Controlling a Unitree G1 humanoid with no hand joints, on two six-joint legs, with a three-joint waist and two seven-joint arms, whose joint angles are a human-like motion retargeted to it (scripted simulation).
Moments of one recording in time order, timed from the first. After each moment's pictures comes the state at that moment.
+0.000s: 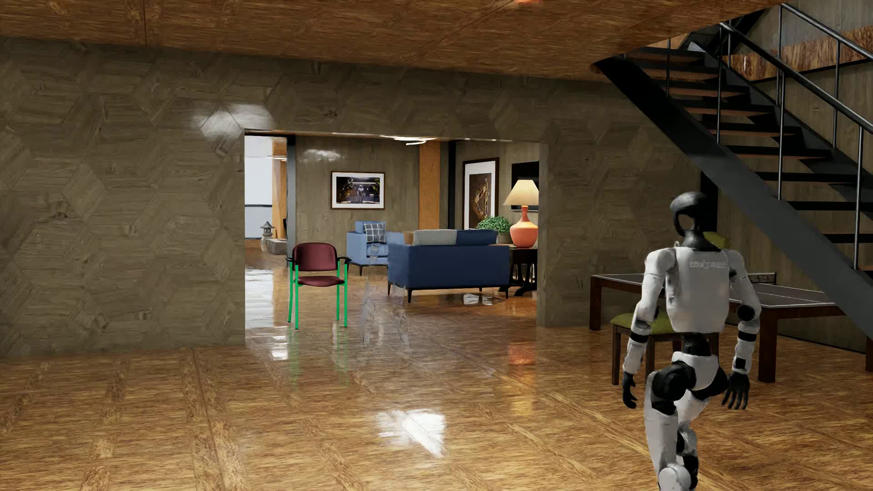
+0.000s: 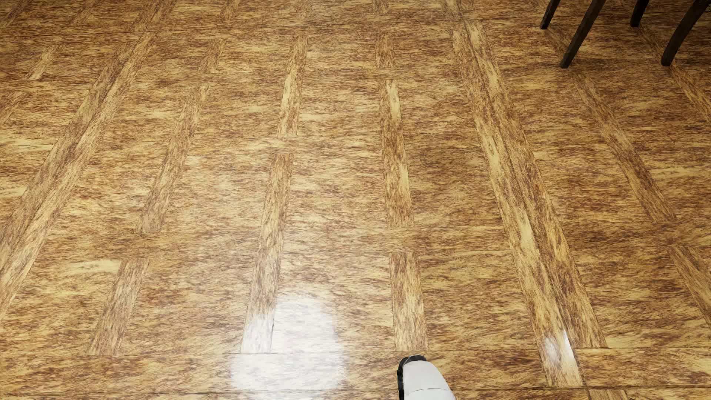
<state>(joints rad) 0.15 -0.56 -0.15 -0.04 -0.18 -0.05 0.00 0.00 0.14 0.46 0.63 0.10 0.17 -0.33 0.00 0.41 -0.36 0.00 0.00 -0.61 0.54 0.82 0.97 0.00 0.00 0.00 0.00 0.00 0.00</state>
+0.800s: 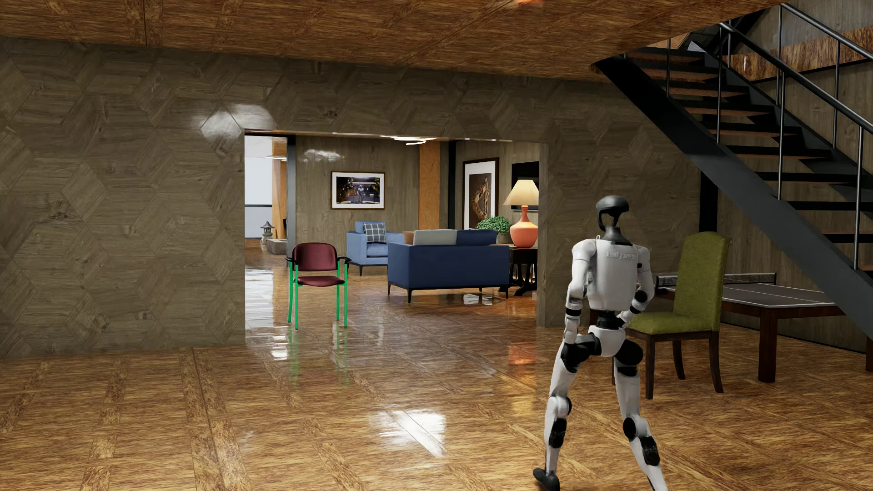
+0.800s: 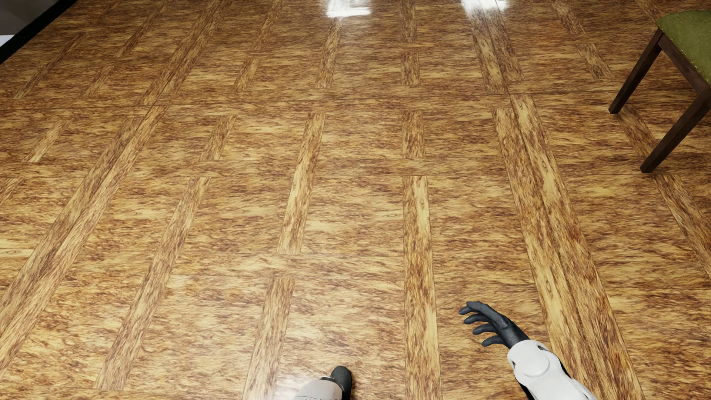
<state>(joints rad) -0.43 0.25 0.16 0.00 -0.09 0.01 0.00 0.00 0.14 0.44 0.56 0.30 -0.13 -0.06 -0.30 0.37 -0.42 0.00 0.00 -0.67 0.39 0.72 0.71 0.00 0.00 0.00 0.00 0.00 0.00</state>
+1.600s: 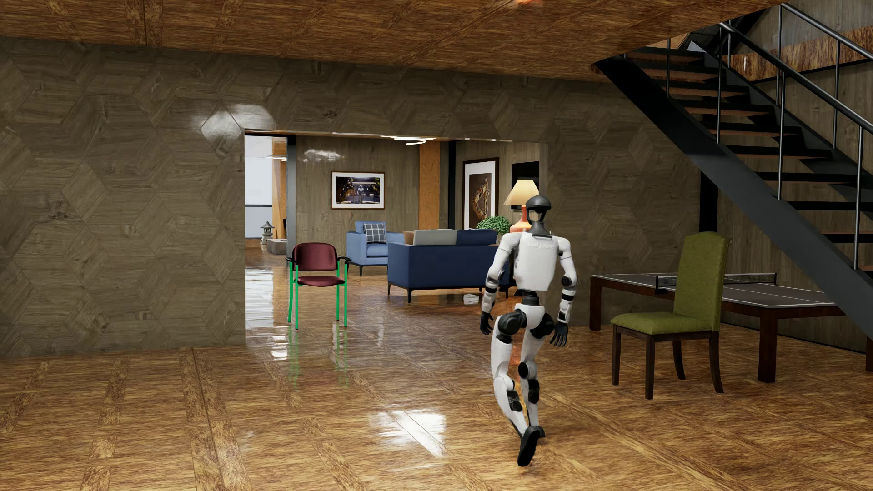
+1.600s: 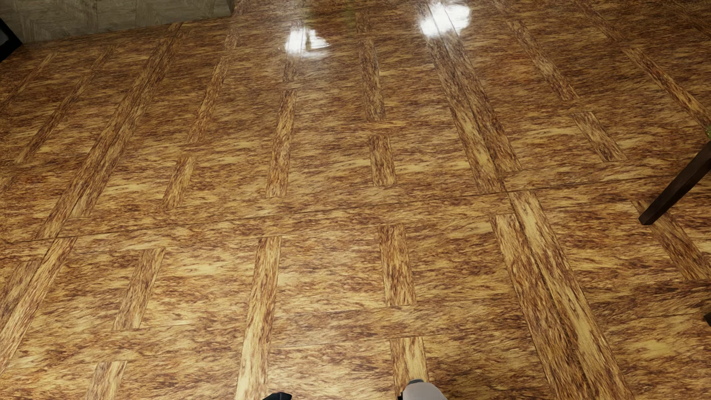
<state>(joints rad) 0.08 -0.49 -0.19 0.04 -0.13 0.00 0.00 0.00 0.07 0.87 0.75 0.03 0.10 0.28 -0.02 0.37 -0.35 0.00 0.00 -0.65 0.65 0.81 1.07 0.00 0.00 0.00 0.00 0.00 0.00</state>
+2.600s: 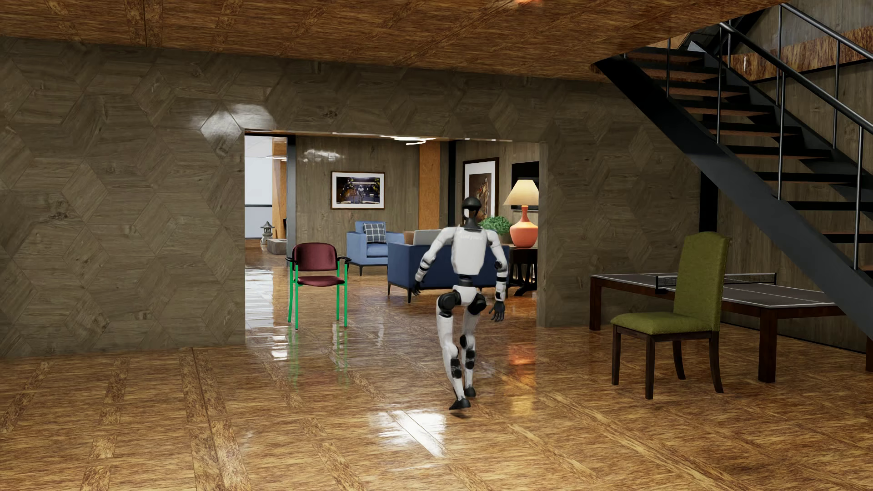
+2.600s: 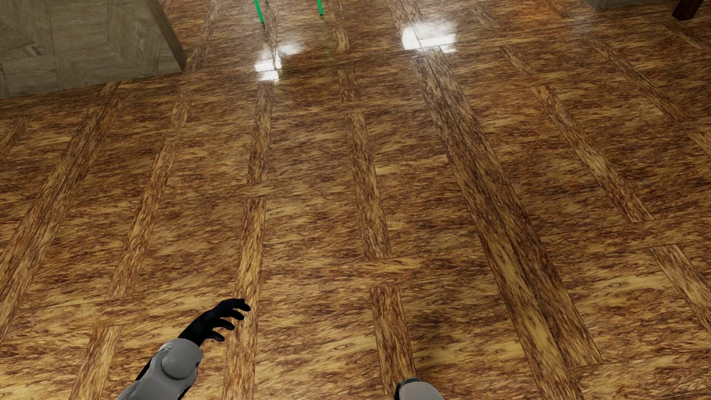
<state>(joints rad) 0.19 -0.53 -0.21 -0.08 -0.13 0.00 0.00 0.00 0.05 0.43 0.56 -0.08 0.26 -0.31 0.06 0.55 -0.40 0.00 0.00 -0.39 0.64 0.60 1.02 0.00 0.00 0.00 0.00 0.00 0.00</state>
